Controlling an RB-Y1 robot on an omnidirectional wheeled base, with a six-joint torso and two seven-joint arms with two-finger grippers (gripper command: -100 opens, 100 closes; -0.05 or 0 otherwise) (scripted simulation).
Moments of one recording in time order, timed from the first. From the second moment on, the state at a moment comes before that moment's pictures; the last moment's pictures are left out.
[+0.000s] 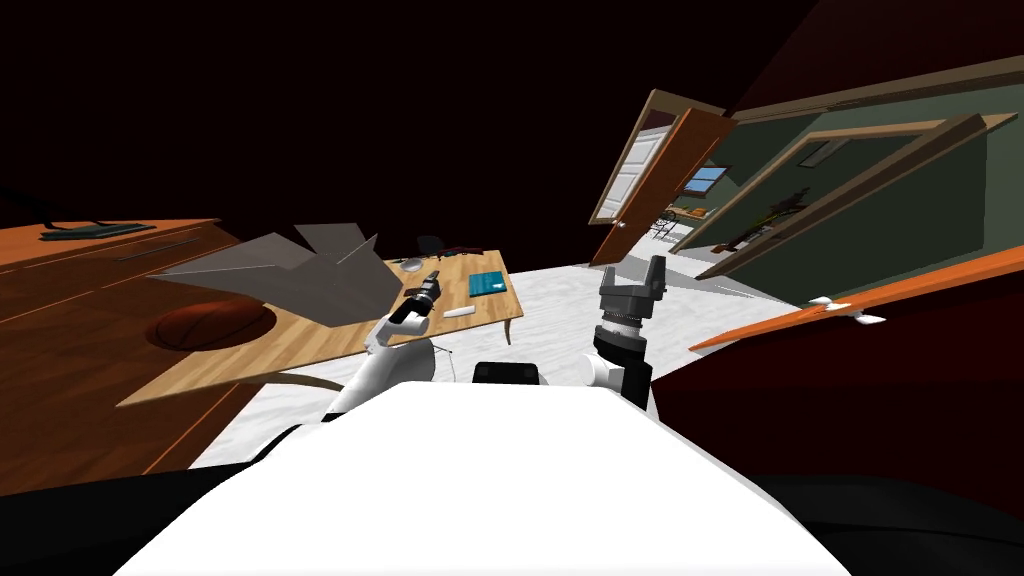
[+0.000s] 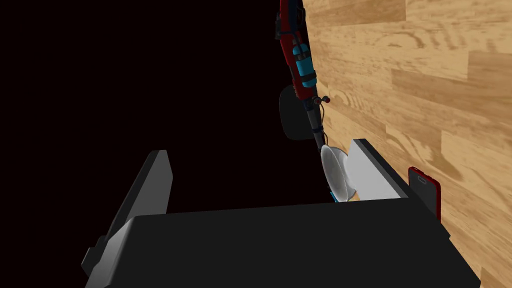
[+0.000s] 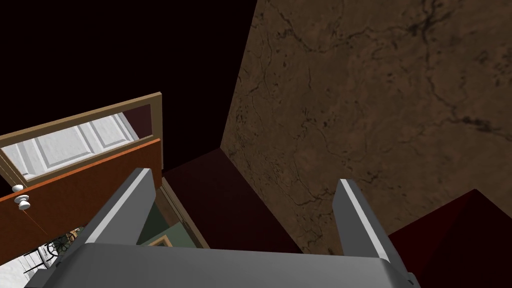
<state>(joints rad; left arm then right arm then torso) 0.04 0.44 0.05 -1.62 0.22 0.16 0.04 0.53 0.01 0.02 -2.38 -0.05 -0.43 -0.06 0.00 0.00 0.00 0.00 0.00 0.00</state>
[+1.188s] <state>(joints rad) -0.17 0.51 0.08 -1.26 0.30 0.47 0.06 0.53 0.01 0.02 -2.38 -0.05 -0.43 -0.06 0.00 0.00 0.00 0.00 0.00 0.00</state>
